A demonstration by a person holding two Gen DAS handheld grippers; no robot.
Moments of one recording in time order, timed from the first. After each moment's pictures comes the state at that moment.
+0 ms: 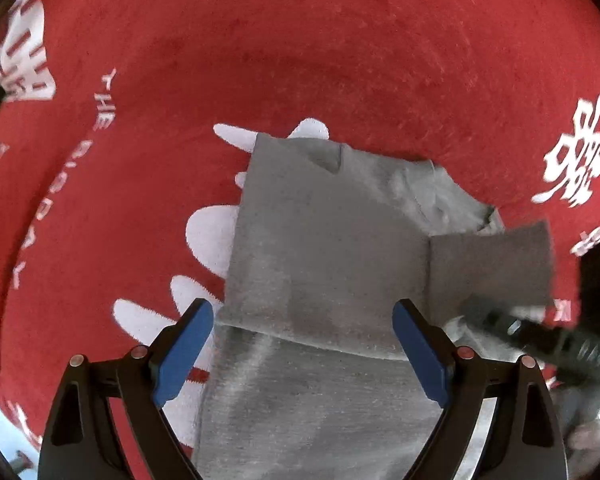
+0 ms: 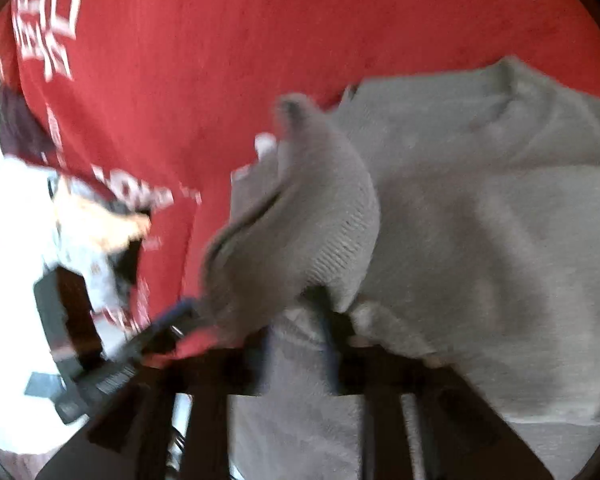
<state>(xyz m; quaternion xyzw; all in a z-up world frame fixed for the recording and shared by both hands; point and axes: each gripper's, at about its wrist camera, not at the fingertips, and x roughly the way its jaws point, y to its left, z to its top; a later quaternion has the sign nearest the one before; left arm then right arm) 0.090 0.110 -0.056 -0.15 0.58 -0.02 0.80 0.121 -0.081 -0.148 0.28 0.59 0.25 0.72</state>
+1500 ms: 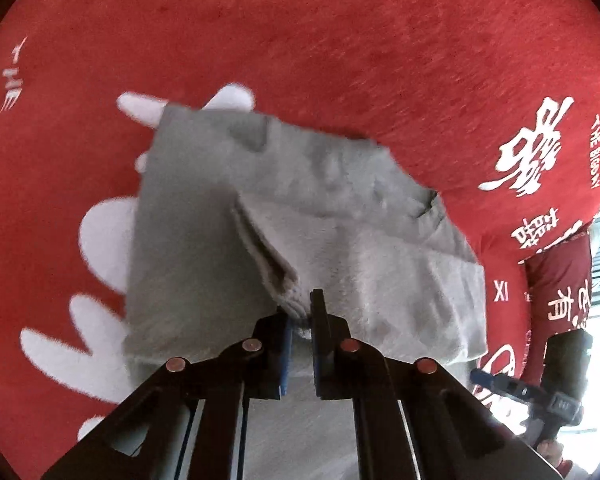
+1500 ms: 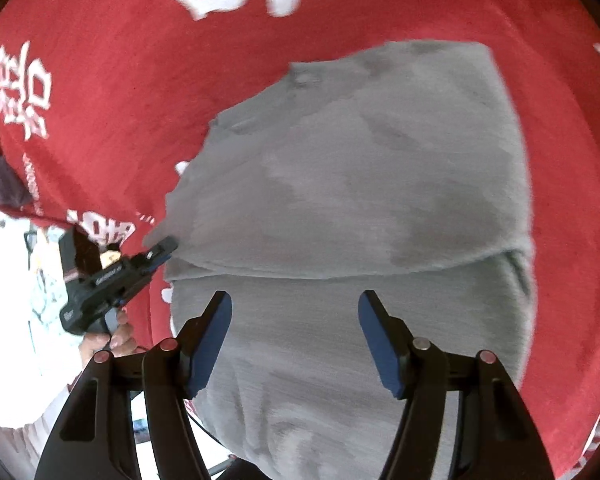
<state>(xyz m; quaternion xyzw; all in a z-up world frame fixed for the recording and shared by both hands) 0.117 0.092 -0.090 -0.22 0.61 -0.14 0.75 0.023 -0.230 -0.144 0.35 0.58 0.12 0.72</state>
